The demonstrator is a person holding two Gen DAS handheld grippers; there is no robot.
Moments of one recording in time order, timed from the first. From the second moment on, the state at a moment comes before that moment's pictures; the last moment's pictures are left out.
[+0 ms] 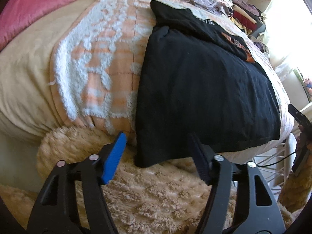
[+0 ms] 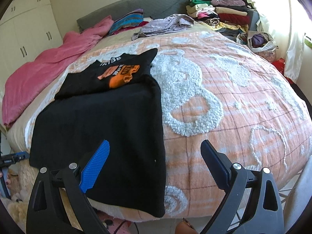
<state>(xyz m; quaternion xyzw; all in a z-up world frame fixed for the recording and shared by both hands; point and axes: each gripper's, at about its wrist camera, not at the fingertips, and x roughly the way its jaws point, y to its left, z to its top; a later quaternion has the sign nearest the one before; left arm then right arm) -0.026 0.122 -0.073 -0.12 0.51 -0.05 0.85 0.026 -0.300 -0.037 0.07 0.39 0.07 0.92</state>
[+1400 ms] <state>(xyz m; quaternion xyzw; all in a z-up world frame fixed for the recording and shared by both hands) -0.010 0.128 -0.098 -0.16 0.52 -0.05 0.84 0.002 -0.280 -0.078 0.06 0.47 0.15 0.87</state>
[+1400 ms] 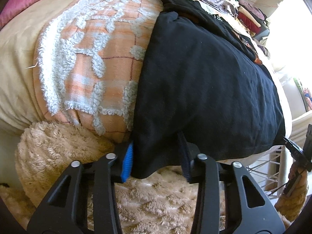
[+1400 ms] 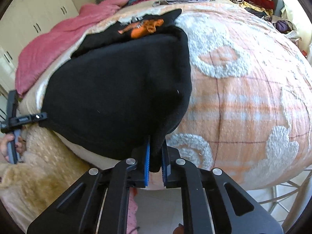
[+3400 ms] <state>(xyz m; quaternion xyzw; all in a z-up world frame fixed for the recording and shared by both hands) 0.063 0.150 0.071 -0.20 0.33 -0.06 0.92 0.080 -0.314 0.086 0.15 0.21 0.15 0.95</state>
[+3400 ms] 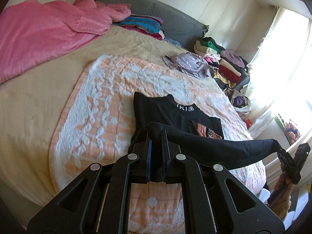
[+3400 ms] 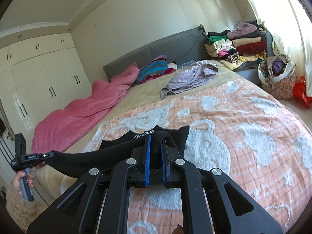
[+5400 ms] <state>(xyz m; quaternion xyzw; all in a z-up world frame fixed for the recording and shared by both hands) 0.207 0.147 0.030 -0.12 0.36 -0.02 0.93 0.240 -0.299 0.040 0.11 0.27 0.08 0.95</state>
